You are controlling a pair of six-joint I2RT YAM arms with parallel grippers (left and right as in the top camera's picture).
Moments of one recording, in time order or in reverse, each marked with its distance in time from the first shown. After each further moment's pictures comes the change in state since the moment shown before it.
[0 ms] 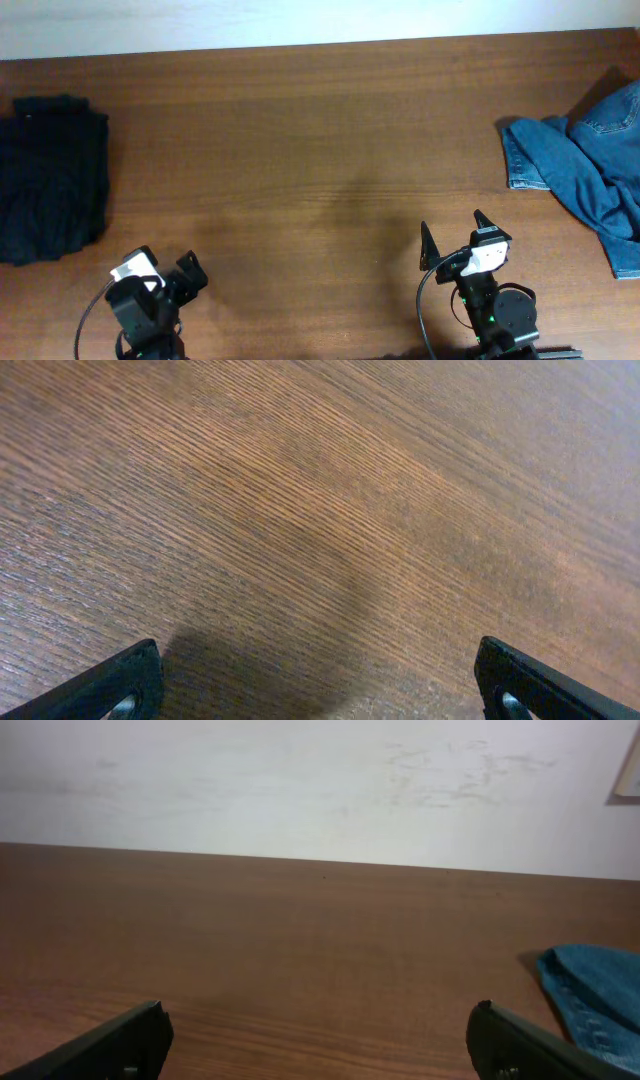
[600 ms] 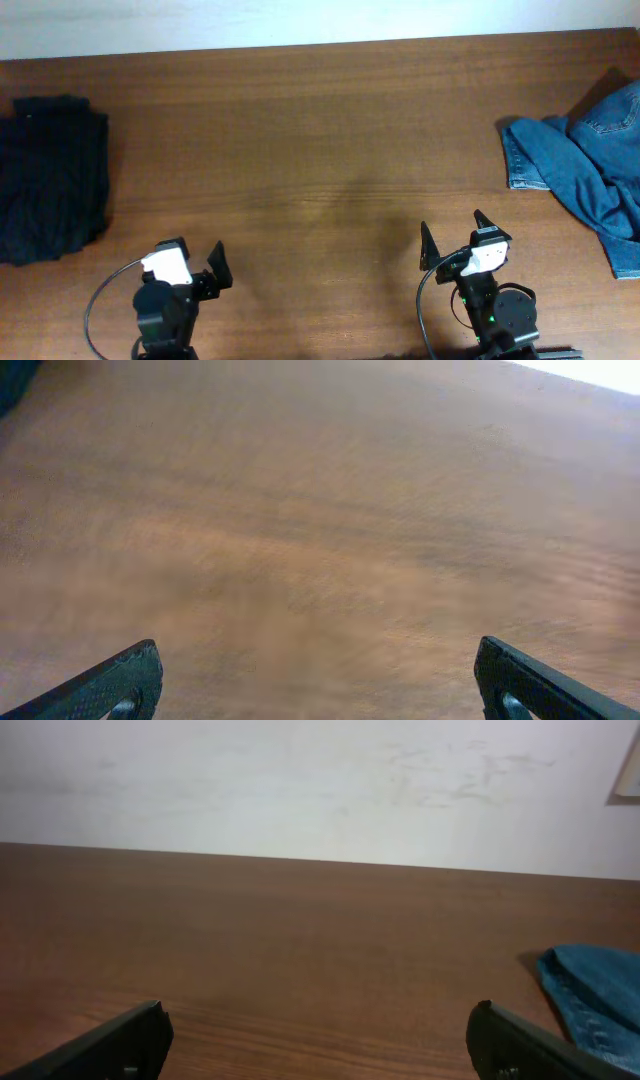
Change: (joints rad) left arm -0.330 -0.400 -0.007 -0.136 -0.095 0.049; right arm 0.000 0.000 0.000 0.000 0.000 0.001
